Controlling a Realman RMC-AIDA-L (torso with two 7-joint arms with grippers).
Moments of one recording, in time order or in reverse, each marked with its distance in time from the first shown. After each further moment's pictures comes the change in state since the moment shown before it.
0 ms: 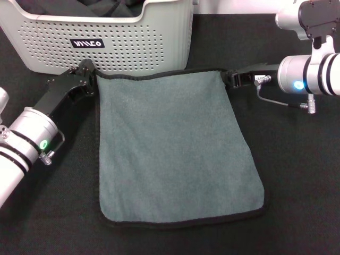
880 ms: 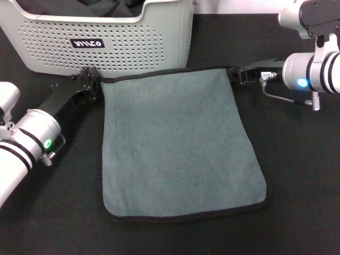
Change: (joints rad) left arm -0.024 0.000 0.004 0.000 -0.001 -0.115 0.022; right arm -0.002 0.001 -0.004 0.002 -0.027 -0.077 0.002
